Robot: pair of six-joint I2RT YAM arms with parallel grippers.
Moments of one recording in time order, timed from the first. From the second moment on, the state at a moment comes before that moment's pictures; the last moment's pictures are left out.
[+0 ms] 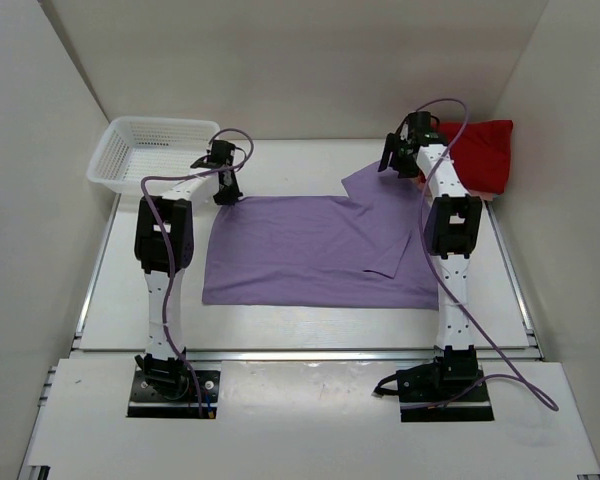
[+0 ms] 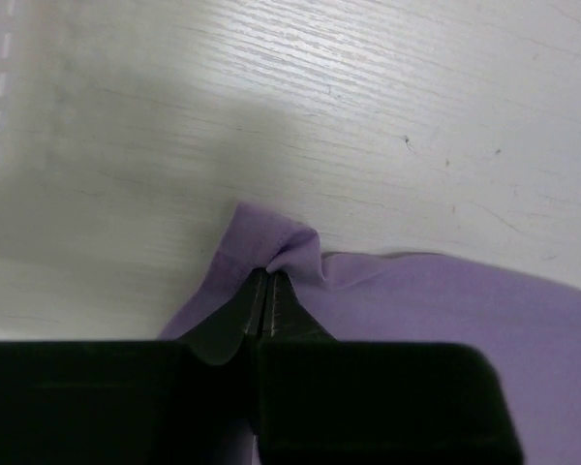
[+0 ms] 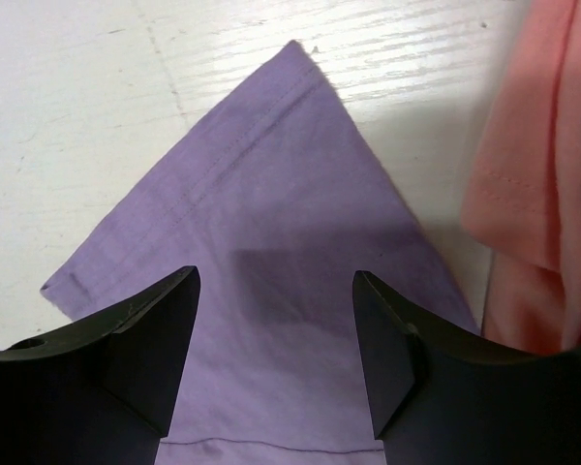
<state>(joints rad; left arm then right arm) -0.19 2.27 1.76 -0.50 -0.16 -0.40 0.02 2.64 2.50 -0.77 -0.14 0.26</state>
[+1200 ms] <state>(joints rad) -0.16 2.19 1.62 -0.38 -0.01 -0.42 -0.03 2.71 2.57 -0.73 -0.17 0.35</state>
